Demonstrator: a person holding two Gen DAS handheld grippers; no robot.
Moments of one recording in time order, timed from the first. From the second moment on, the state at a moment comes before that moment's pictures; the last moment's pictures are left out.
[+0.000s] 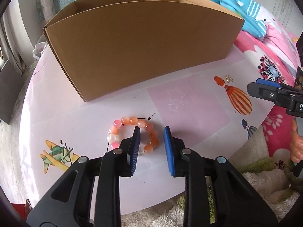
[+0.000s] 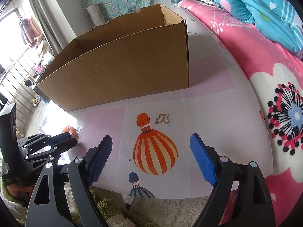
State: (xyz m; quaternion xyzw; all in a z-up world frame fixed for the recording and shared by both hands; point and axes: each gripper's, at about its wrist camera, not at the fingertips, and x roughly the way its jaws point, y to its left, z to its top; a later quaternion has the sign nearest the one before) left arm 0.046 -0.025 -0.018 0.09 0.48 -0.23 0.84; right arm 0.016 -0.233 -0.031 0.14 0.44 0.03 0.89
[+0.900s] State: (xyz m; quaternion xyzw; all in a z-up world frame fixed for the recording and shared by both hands) left arm 0.060 -0.036 -0.018 0.10 0.47 -0.23 0.85; right arm 0.057 -0.230 -0.037 0.01 0.45 0.10 0.89
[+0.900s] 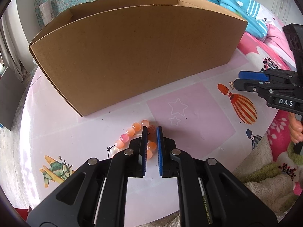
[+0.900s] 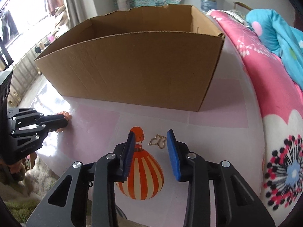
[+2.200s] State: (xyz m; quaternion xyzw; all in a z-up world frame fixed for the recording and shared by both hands) left arm 0.060 -0.038 -0.017 0.11 0.47 -0.23 0.85; right arm 0.054 -0.228 -0.041 0.00 0.45 0.13 0.88
